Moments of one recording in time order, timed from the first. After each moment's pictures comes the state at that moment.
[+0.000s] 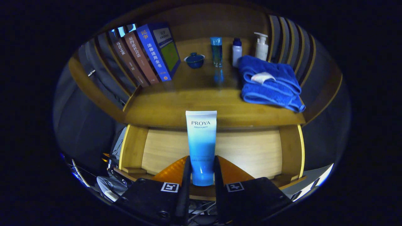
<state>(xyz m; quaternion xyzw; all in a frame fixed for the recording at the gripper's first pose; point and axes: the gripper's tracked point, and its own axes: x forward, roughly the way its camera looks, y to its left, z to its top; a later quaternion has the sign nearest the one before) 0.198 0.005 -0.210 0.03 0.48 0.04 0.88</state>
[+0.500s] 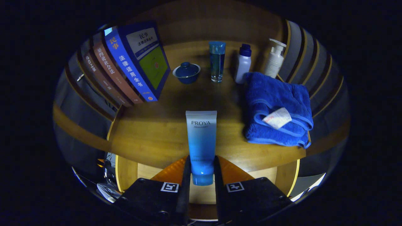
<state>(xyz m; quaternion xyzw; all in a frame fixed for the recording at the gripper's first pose) 0.303 0.007 -0.218 0.02 0.49 0.02 0.87</state>
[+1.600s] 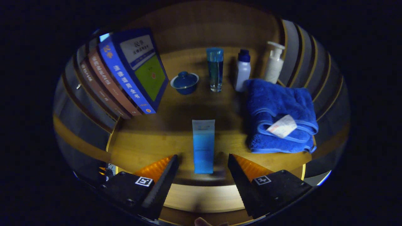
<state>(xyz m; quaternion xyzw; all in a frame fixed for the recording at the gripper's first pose) 0.304 0.006 -0.202 0.02 0.40 0.01 0.92</state>
